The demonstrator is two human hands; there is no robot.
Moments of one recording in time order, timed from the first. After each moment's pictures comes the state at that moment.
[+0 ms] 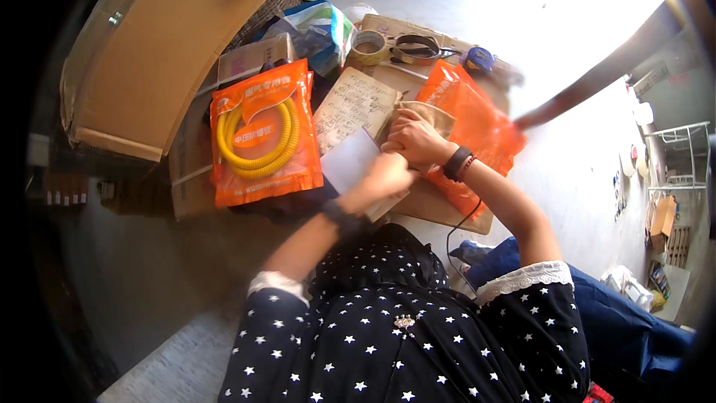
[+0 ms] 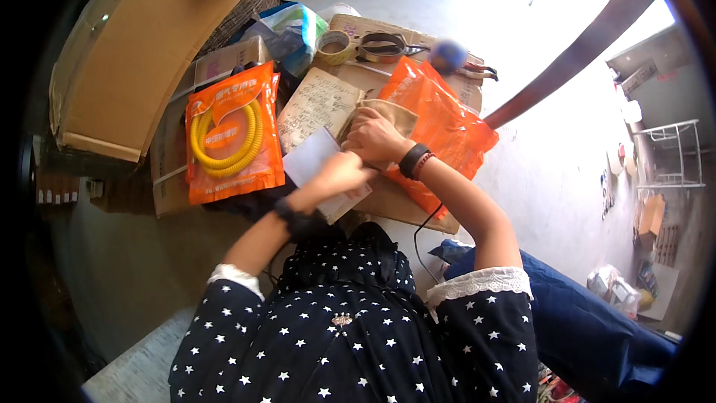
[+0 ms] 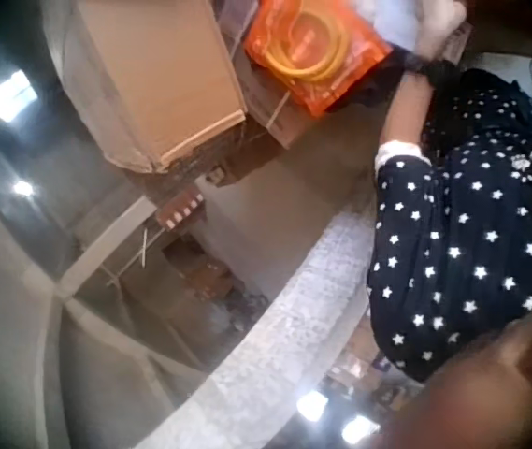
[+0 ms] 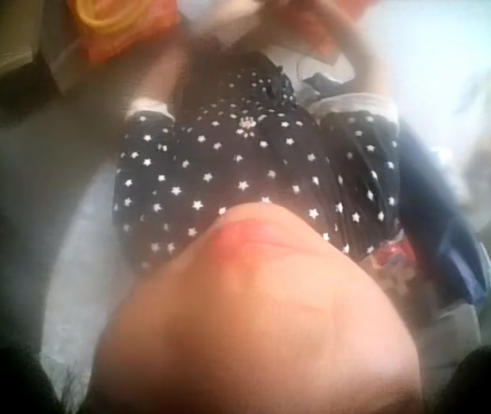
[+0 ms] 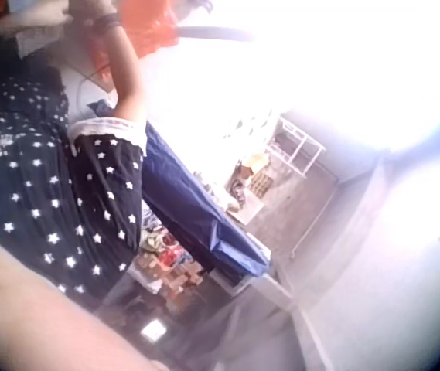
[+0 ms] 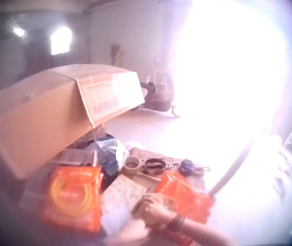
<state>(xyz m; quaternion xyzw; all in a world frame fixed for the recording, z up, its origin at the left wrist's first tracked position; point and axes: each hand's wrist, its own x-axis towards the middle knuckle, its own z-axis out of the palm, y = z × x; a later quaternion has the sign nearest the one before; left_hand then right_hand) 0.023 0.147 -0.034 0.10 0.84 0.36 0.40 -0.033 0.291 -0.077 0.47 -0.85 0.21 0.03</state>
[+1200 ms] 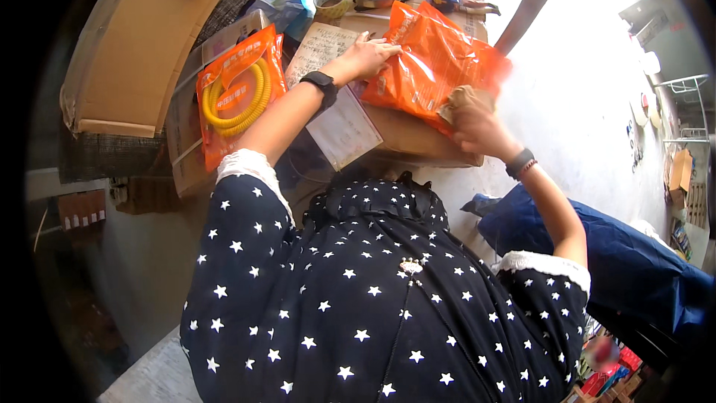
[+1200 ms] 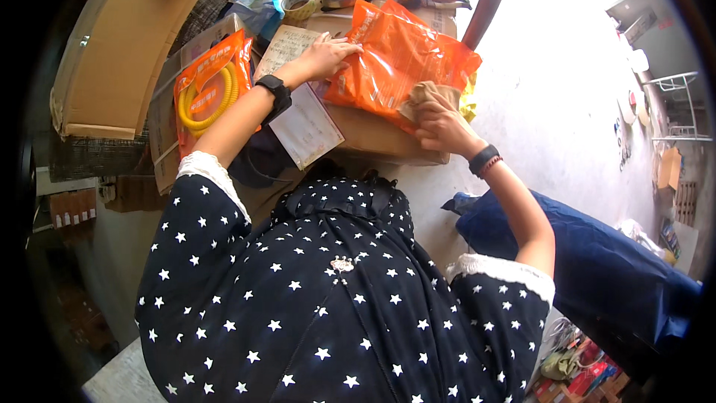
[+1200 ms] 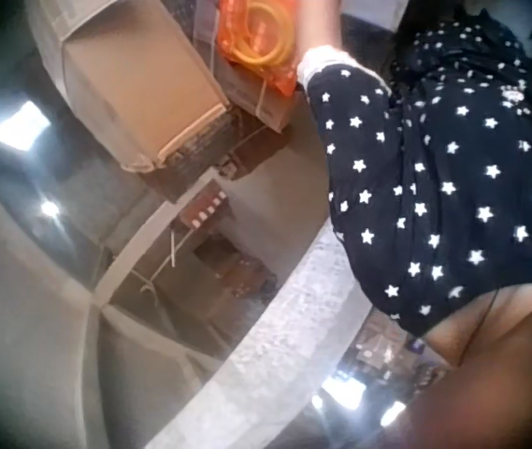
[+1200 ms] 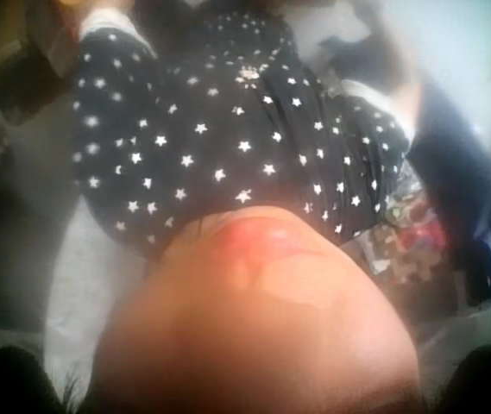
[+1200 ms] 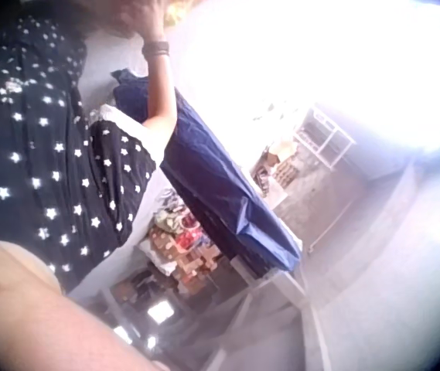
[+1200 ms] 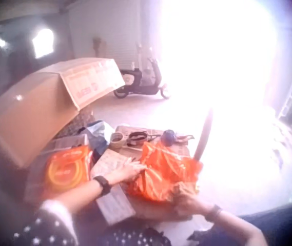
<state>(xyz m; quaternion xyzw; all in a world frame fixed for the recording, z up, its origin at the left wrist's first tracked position) -0.060 0.174 -0.074 0.48 0.88 0.06 0.01 0.128 0.456 -0.083 0.40 -0.89 0.21 0.03</state>
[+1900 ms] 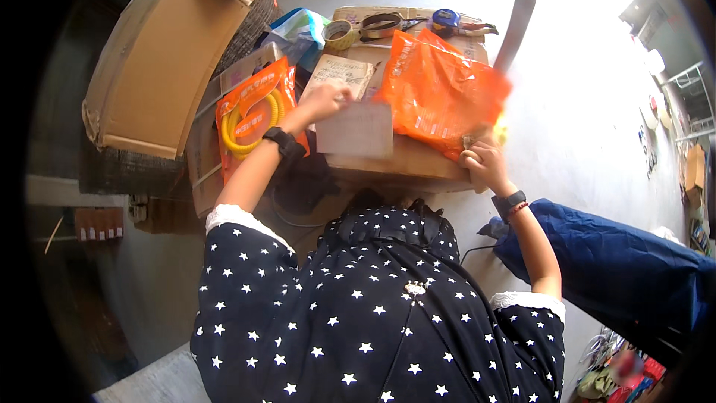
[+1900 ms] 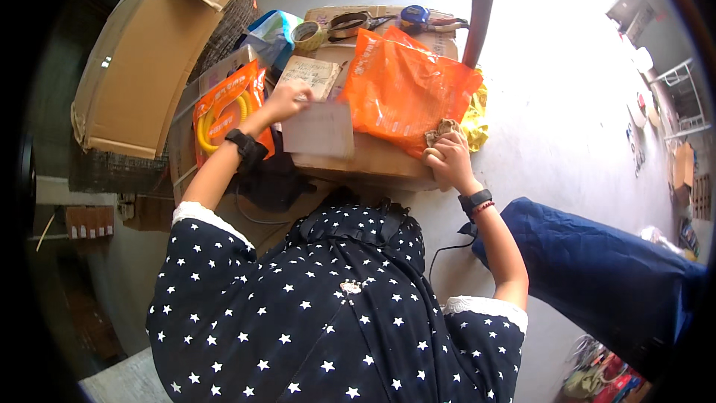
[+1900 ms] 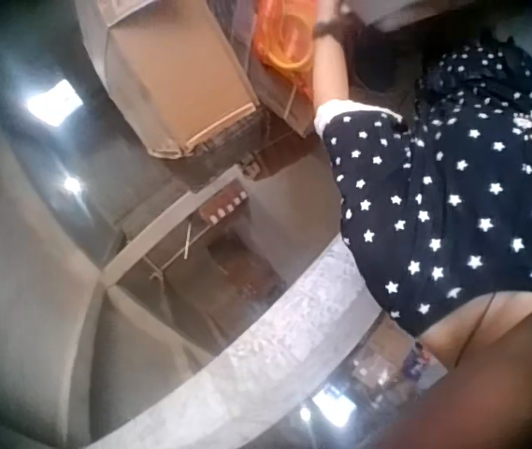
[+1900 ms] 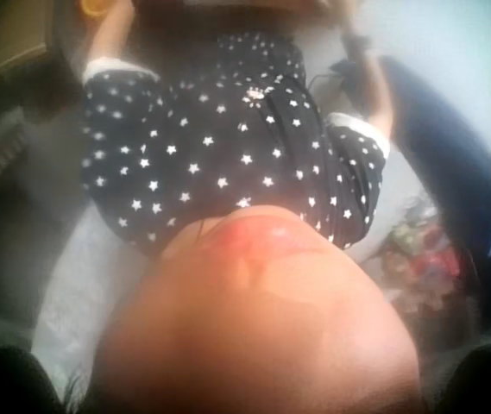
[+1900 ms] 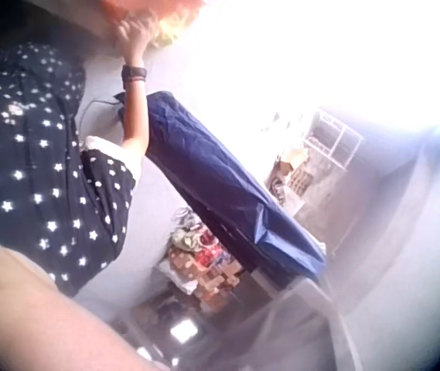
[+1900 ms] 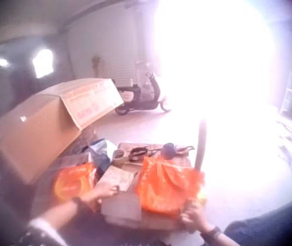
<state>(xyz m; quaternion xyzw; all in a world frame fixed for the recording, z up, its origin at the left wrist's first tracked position) -0.064 0.076 -0.070 0.40 0.89 0.20 0.06 0.169 0.441 -0.112 0.11 -0.93 0.33 0.14</state>
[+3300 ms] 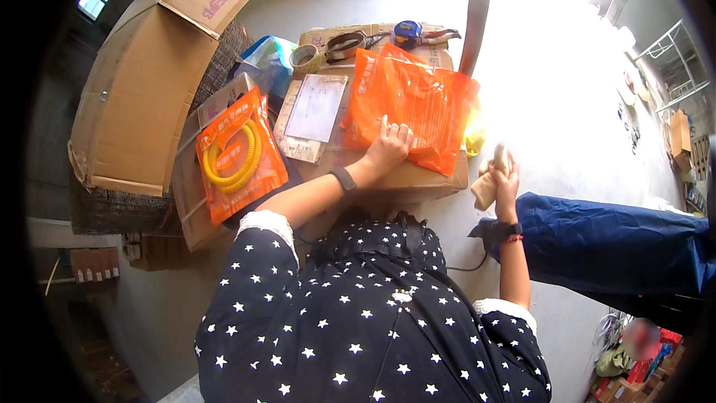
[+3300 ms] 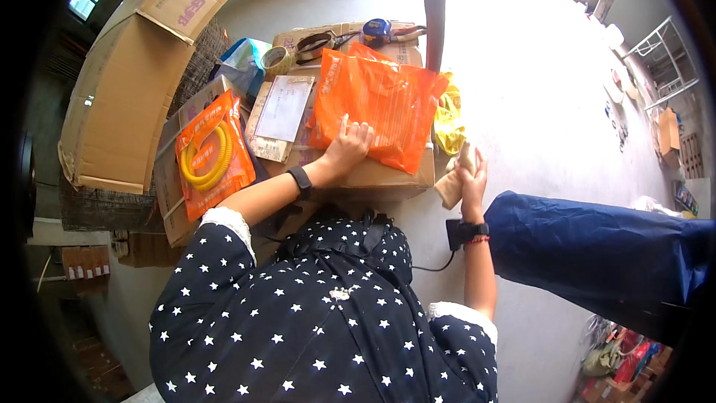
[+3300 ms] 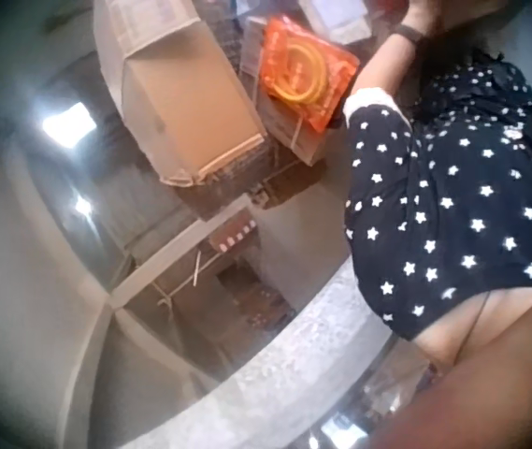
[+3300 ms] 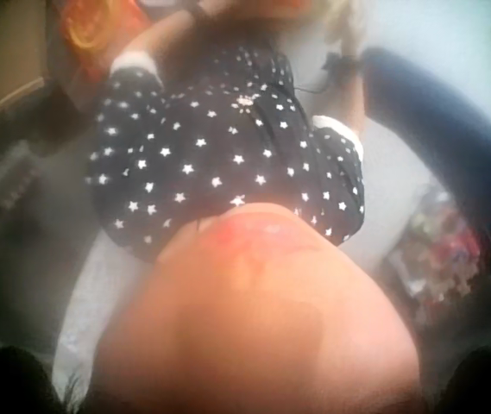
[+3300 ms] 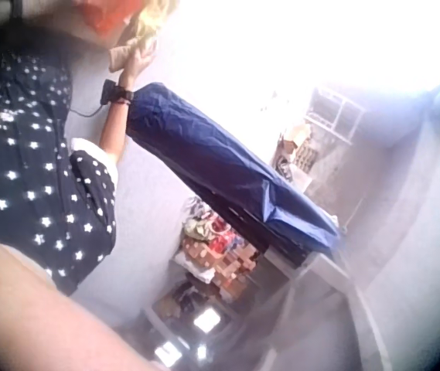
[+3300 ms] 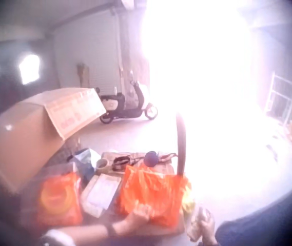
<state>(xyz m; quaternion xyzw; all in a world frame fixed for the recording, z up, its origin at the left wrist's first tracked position) 0.056 0.235 -0.118 0.51 0.82 -0.08 -0.24 0.241 0.480 -0.123 -0.29 -0.56 0.74 0.23</state>
